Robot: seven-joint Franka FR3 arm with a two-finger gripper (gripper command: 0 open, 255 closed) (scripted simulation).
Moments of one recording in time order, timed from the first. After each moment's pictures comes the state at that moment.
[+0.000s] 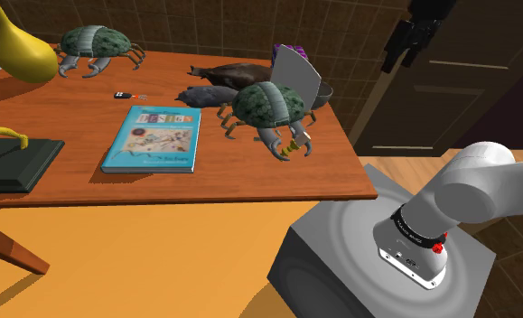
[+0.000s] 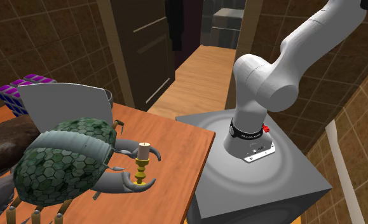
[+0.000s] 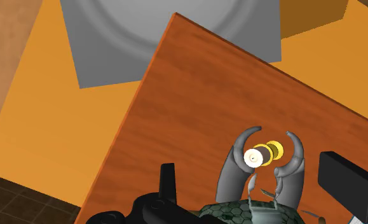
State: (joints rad) arm 0.02 -0.83 -0.04 -2.28 0.00 1.44 0.07
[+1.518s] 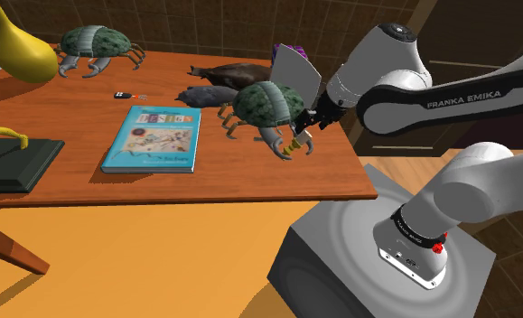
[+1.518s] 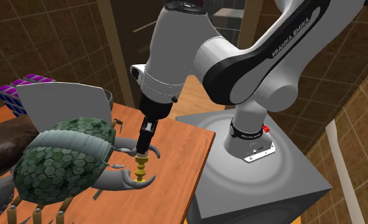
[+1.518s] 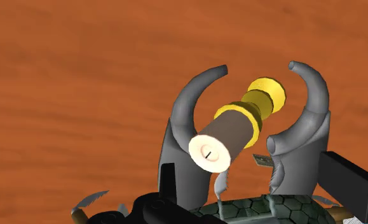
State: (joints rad) arm 0.00 -0.66 0.33 -2.86 0.12 2.55 0.47
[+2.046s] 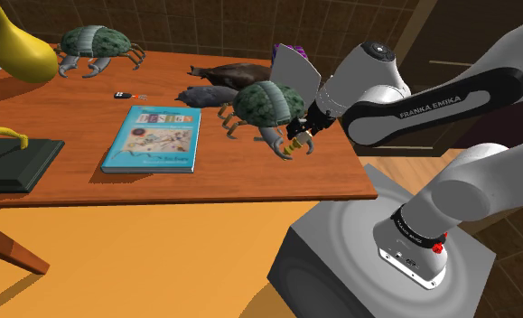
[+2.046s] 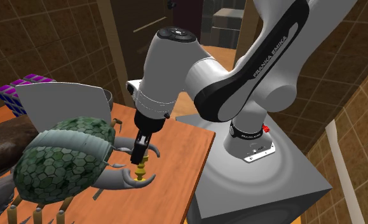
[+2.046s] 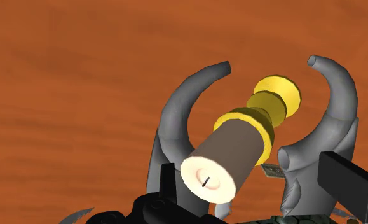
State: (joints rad) arm -0.05 -0.50 0.38 -2.87 0.10 2.73 0.51
